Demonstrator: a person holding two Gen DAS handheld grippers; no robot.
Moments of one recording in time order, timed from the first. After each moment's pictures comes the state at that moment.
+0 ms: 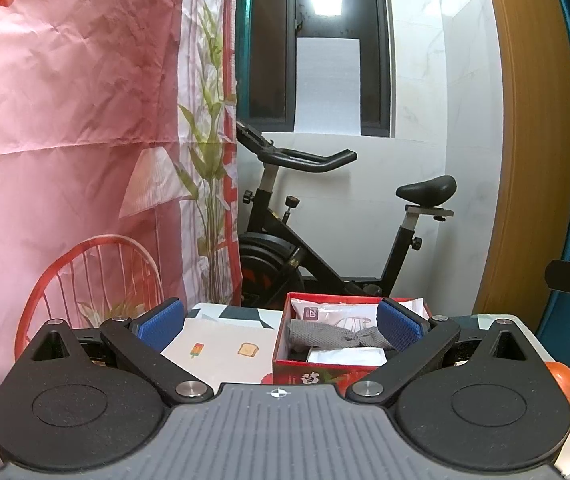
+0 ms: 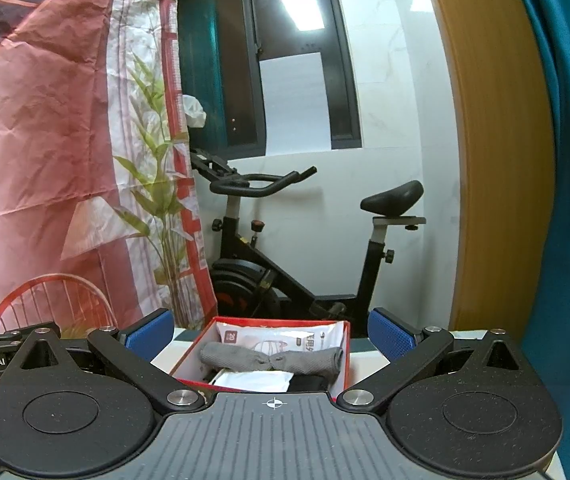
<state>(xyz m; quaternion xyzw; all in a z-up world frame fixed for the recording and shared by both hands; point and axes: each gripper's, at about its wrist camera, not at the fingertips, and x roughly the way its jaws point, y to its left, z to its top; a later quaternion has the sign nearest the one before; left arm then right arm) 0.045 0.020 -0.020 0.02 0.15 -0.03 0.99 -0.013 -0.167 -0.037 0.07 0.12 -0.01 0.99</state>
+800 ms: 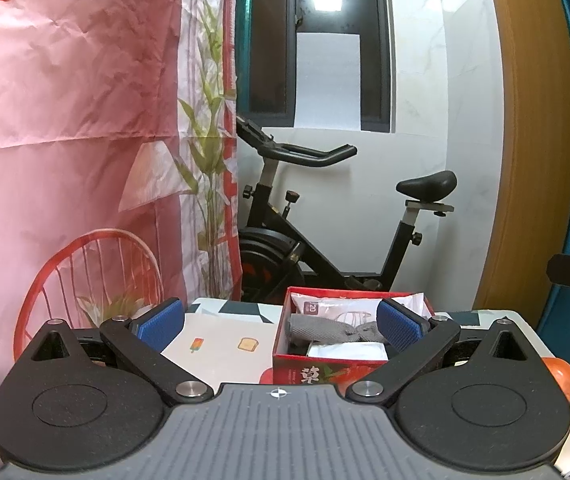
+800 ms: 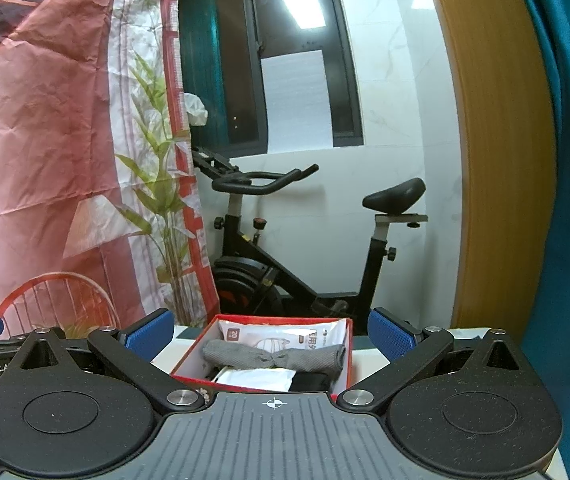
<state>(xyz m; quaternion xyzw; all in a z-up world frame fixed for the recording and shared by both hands) 0.047 0.022 -0.023 0.02 0.16 -0.03 0.99 -0.013 -0.164 -0.039 0.07 0.12 -0.01 0.99</state>
